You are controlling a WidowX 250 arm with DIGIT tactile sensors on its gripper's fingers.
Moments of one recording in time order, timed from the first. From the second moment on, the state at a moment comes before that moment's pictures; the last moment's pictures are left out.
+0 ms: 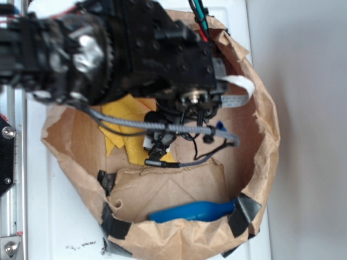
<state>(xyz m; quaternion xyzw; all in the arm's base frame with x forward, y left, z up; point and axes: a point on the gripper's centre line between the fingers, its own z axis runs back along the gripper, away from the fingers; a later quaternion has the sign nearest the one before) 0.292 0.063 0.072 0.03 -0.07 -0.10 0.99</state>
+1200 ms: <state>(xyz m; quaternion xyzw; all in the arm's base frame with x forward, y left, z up) 0.233 0.051 0.035 0.09 -0.02 -0.14 0.99</state>
